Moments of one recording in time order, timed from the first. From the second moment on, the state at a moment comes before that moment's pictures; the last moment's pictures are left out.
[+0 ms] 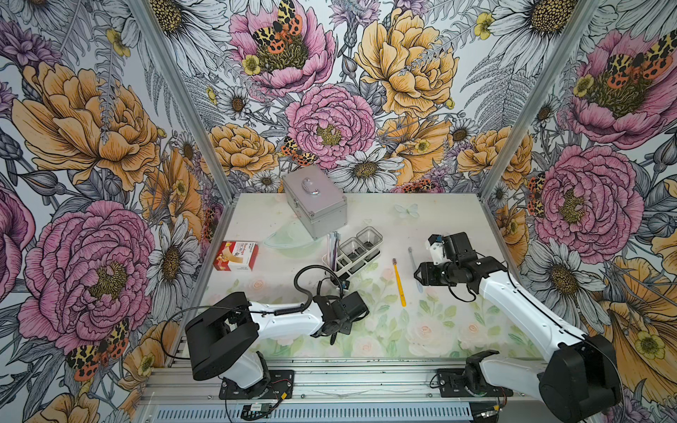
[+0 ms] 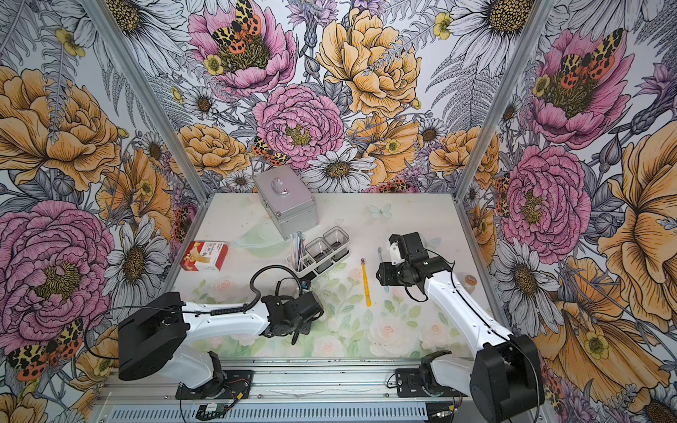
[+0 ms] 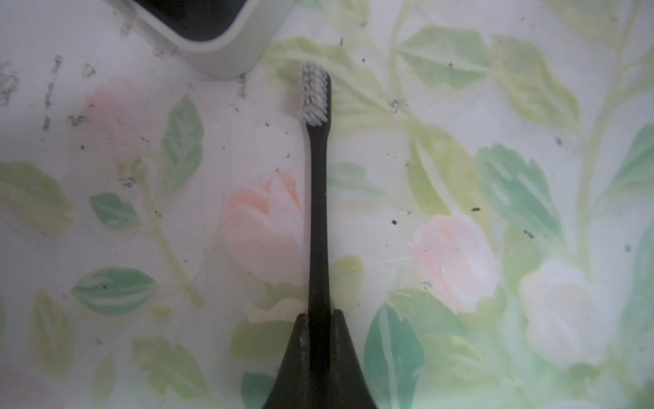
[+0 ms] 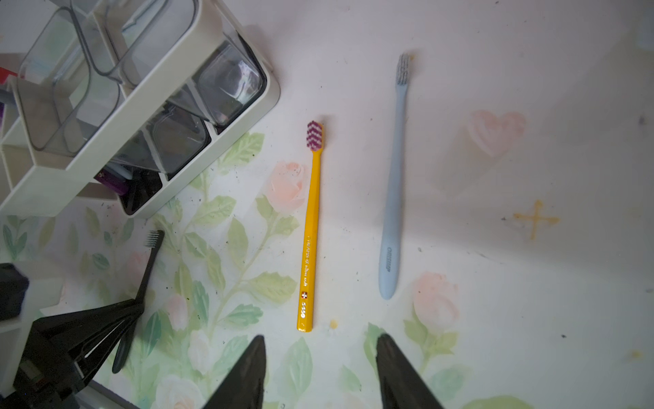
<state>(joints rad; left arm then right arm) -1.08 1.51 0.73 -0.53 -0.32 -0.76 0.26 1.17 0.85 -0.70 -0.26 0.27</state>
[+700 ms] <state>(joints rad) -1.04 1.42 0.90 -0.58 -0.24 -0.57 0.45 1.08 0.69 -0.37 -0.35 0.53</state>
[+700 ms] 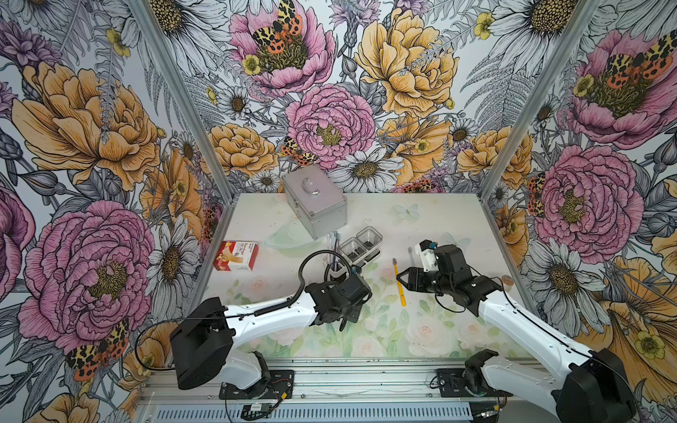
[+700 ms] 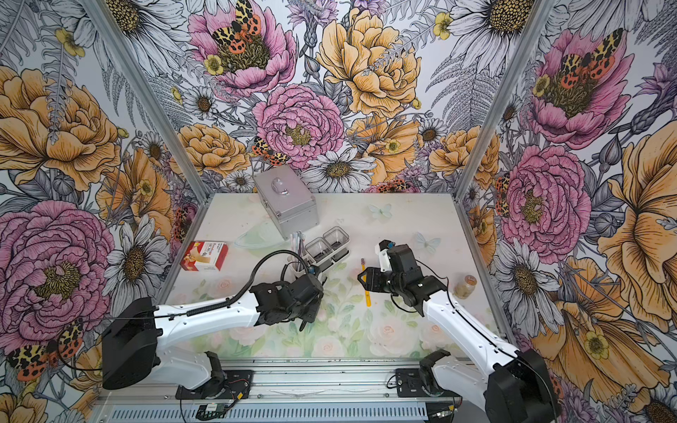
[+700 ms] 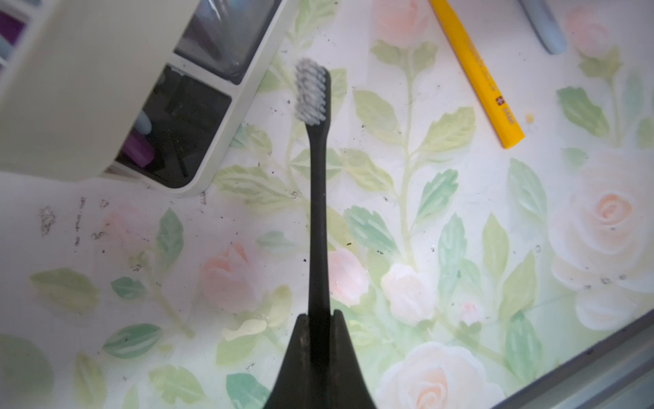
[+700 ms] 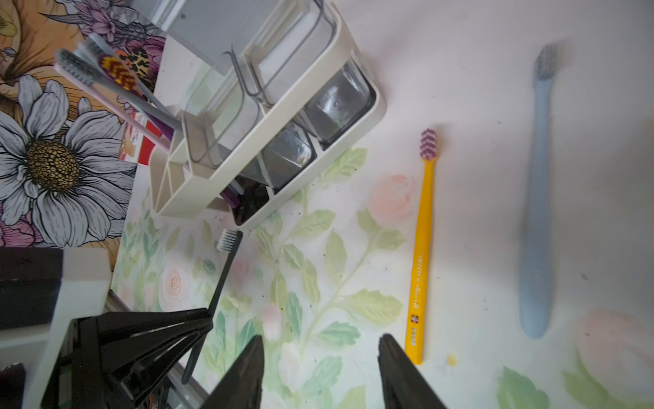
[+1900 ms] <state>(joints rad) -1.09 1.25 0.95 -0.58 -0.31 -0.50 0.64 1.38 0.84 -0.04 -0.44 0.64</state>
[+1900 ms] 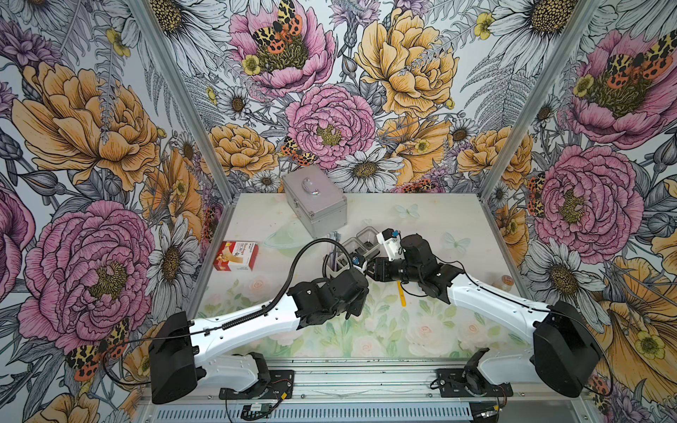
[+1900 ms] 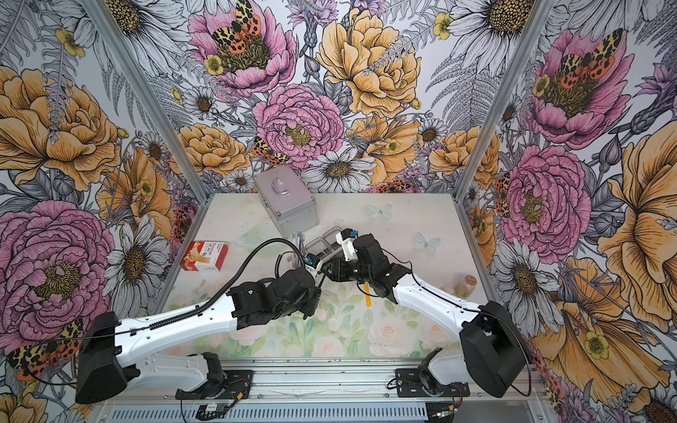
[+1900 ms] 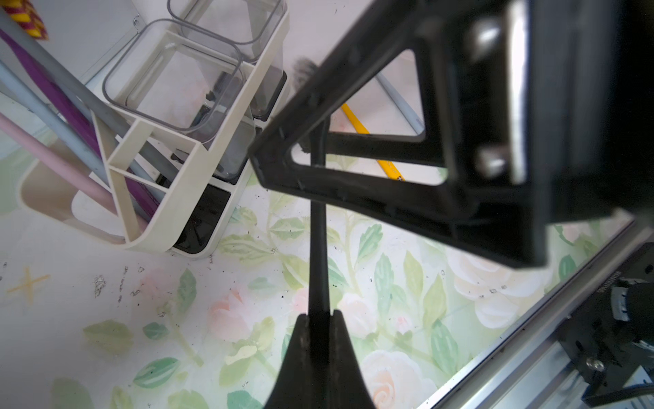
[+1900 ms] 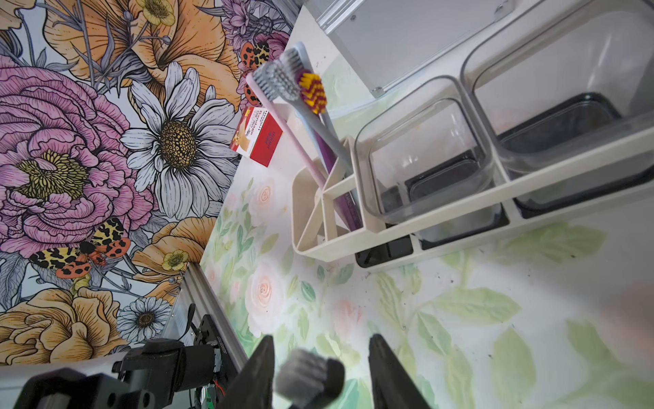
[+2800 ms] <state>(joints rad) -0.96 1.00 0.78 -0.40 -0.44 -0.43 0.66 1.47 1.14 -0.10 -0.30 0.51</state>
